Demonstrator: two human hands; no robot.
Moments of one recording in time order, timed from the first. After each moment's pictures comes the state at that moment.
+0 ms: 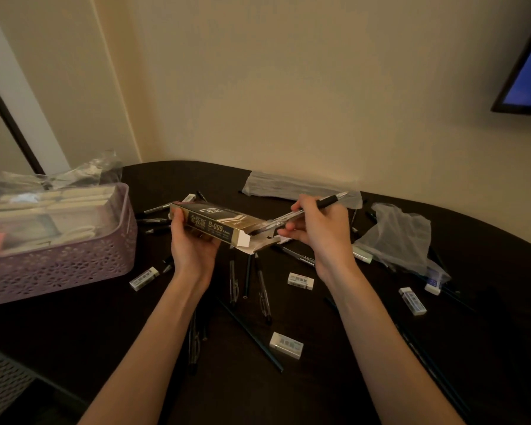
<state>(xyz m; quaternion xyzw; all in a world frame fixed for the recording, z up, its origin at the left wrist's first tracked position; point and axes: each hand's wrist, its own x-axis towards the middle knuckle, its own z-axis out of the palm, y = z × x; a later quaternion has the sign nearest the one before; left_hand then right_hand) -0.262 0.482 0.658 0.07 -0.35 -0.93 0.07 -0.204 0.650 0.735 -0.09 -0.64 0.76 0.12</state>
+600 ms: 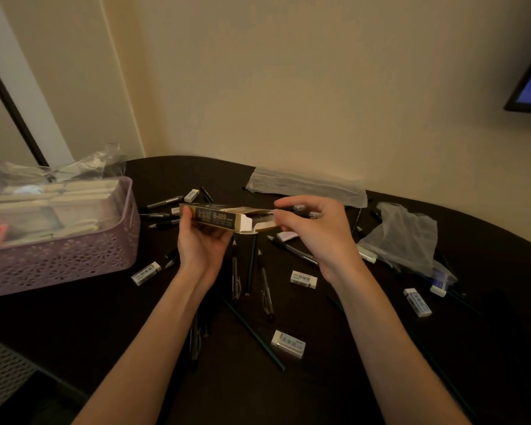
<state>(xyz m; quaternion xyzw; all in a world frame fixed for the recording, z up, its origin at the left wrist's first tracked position) -0.265 0.487 0.657 0.09 -0.29 -0.95 0.02 -0.197 0.649 0.740 -0.02 -0.74 0.67 0.09</state>
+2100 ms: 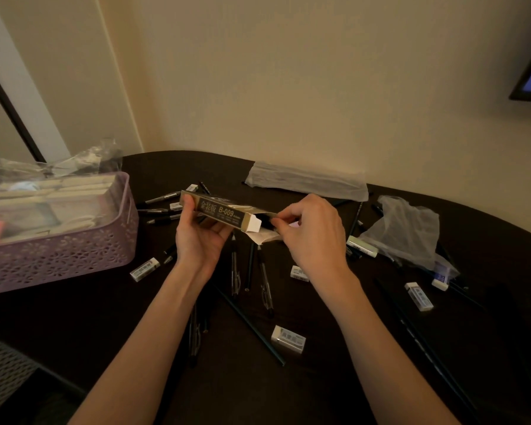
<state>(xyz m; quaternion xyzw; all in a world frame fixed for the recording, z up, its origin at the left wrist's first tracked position) -0.270 0.484 0.654 0.07 -0.34 -0.94 0.02 -0.212 0.646 0.712 0.01 -0.94 0.26 0.21</state>
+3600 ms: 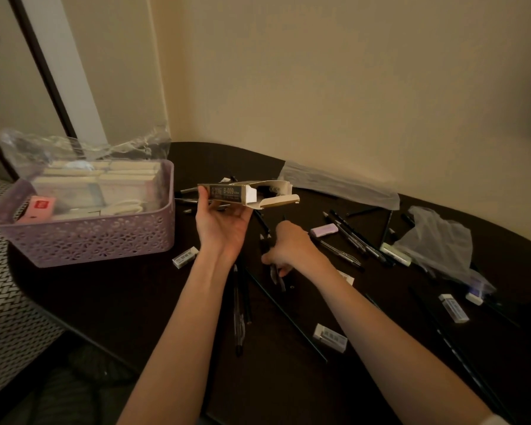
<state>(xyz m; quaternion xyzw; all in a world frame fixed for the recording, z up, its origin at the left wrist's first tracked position) -0.279 0.447 0.661 0.06 -0.17 -0.98 0.01 -0.257 0.565 0.690 -0.04 -0.93 0.30 -0.19</state>
